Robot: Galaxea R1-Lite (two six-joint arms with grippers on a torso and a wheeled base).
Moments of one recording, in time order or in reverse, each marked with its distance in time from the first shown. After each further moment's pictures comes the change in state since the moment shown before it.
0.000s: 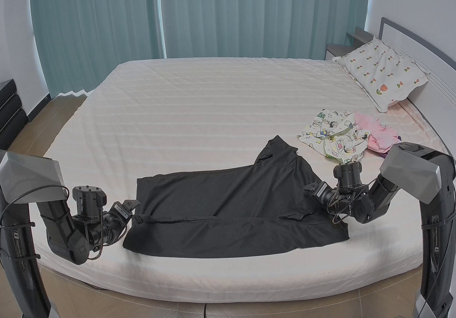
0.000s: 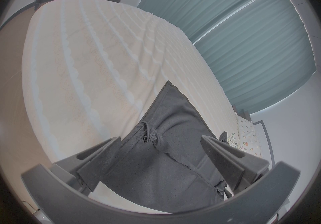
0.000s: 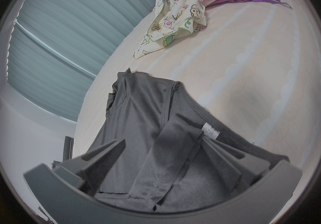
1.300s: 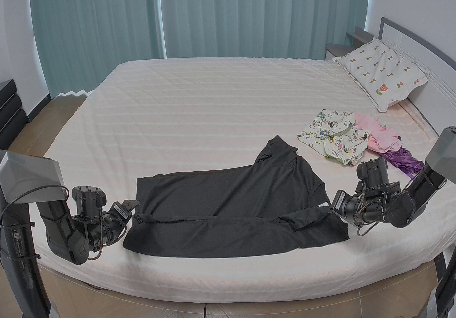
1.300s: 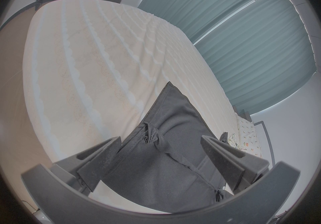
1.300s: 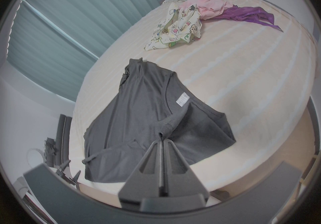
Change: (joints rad) left arm 0.002 0.001 0.003 -0.002 0.005 0.000; right arm 0.056 -0.415 0.357 0.184 0.006 -0.114
